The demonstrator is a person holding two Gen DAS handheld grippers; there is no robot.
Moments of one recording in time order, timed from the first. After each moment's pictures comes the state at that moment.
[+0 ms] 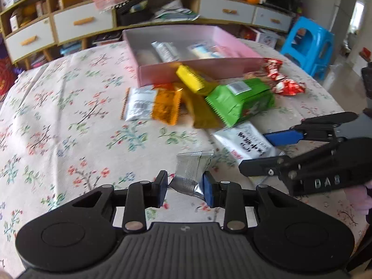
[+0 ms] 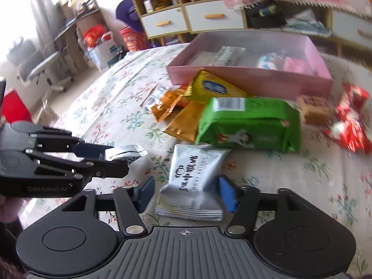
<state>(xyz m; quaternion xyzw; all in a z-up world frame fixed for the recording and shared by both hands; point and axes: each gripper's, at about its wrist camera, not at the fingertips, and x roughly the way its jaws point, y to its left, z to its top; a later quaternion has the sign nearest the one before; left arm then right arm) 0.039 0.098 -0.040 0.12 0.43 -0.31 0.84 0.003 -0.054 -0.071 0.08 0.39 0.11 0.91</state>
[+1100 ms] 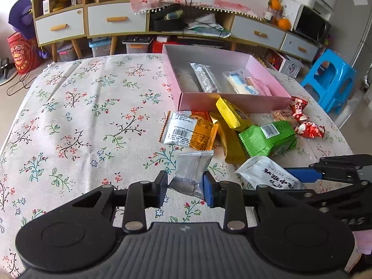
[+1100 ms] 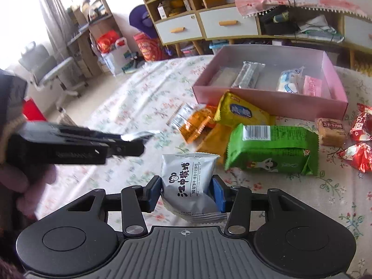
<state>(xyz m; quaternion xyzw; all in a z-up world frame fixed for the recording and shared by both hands) 0.067 0.122 -0.012 0.05 0.43 -0.27 0.86 0.004 -0.051 -0.034 0.12 0.38 0.15 0.90</state>
